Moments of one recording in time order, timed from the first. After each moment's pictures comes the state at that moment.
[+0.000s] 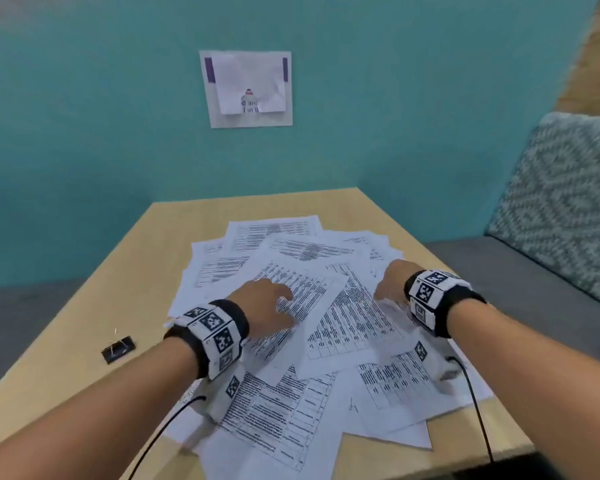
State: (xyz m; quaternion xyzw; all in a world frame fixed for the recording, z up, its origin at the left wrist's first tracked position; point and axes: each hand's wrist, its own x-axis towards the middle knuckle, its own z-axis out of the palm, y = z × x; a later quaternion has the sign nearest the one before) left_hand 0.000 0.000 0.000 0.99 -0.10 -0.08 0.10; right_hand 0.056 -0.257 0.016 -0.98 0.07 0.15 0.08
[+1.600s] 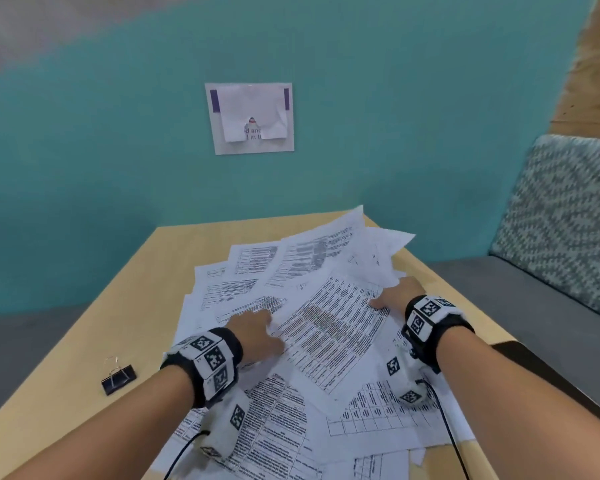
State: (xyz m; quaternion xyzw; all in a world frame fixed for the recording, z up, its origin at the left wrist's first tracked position) left_hand 0.015 0.019 -0.017 0.98 -0.01 -0.14 0.13; right_hand 0.079 -0.257 -0.003 -0.90 0.18 0.04 0.40
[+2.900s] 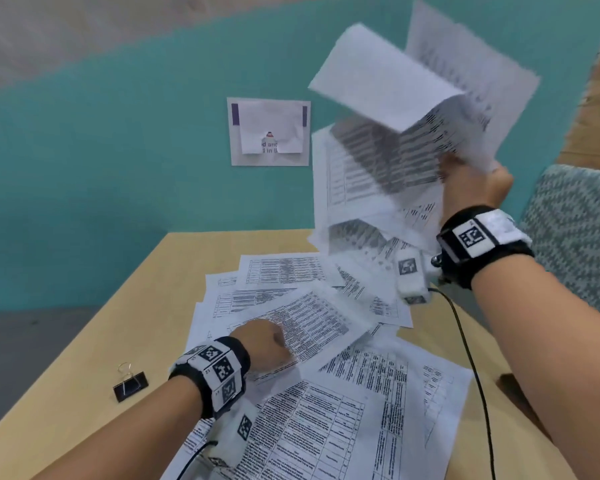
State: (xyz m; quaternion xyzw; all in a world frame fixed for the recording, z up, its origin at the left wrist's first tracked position) left_hand 0.021 0.034 -0.016 0.98 -0.04 -0.11 0.18; right_hand 0.072 -0.247 0.178 -0.54 0.09 -0.42 0.72
